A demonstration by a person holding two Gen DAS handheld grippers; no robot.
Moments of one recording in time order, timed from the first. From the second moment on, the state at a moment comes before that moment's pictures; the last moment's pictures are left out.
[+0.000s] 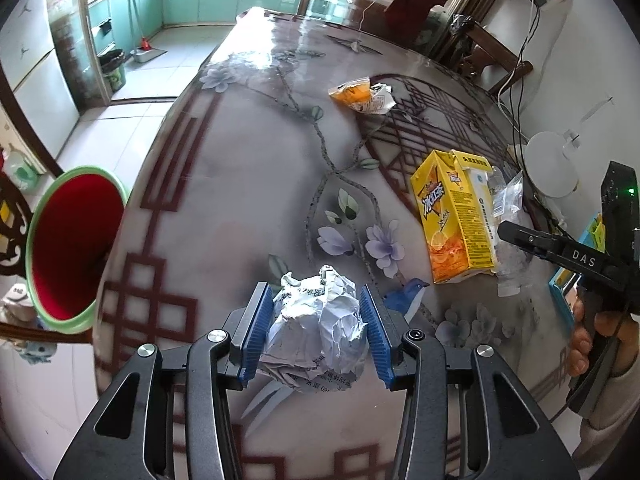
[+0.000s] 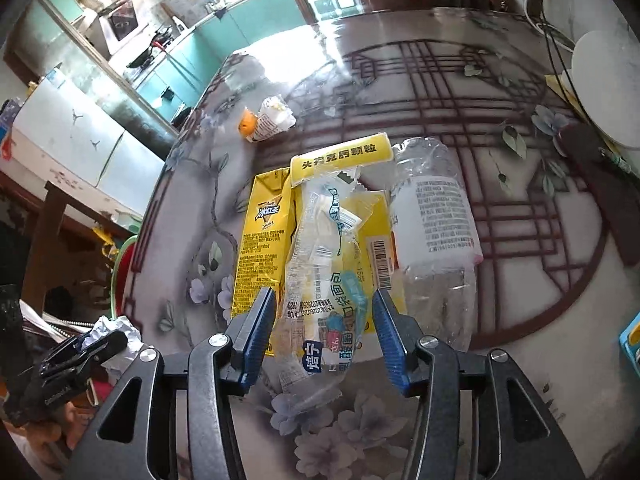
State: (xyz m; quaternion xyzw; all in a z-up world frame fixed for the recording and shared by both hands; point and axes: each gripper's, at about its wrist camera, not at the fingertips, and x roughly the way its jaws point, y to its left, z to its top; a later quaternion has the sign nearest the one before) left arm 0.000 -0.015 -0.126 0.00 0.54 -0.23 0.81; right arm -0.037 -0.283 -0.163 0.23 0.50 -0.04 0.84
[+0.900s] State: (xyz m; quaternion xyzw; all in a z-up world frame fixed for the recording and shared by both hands) left arm 0.019 0.021 -0.126 0.00 0.54 -0.24 0.81; right arm -0.017 -0.191 -0.108 0.20 0.46 0.04 0.86
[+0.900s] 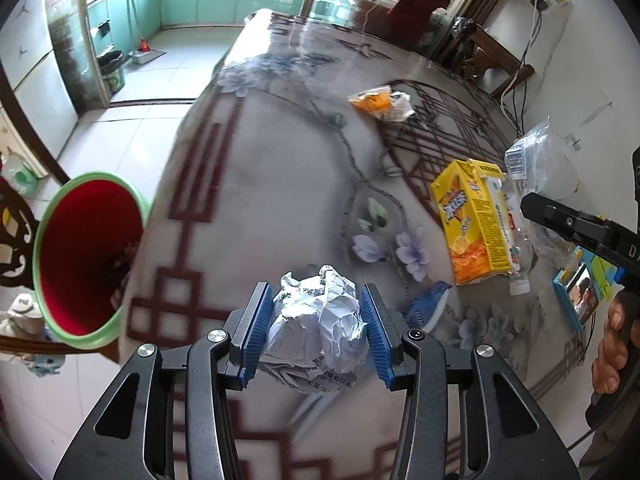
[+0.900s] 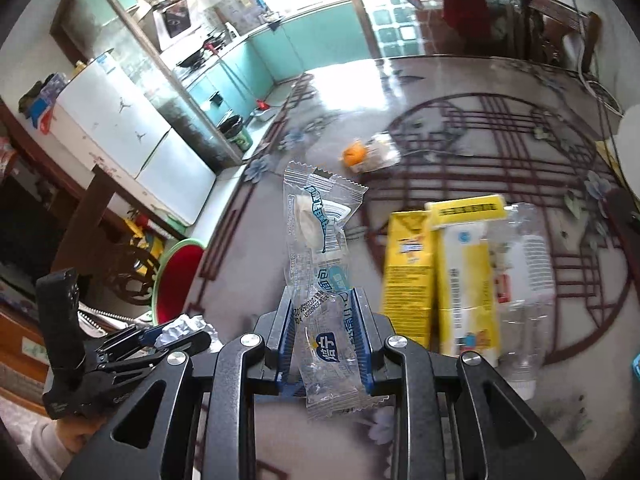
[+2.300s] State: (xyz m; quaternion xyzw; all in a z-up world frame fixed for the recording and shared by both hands) left arm 0.097 0.226 -0.166 -0.05 0.55 -0.16 0.82; right arm 0.093 0.068 -0.101 0.15 0.47 0.13 0.86
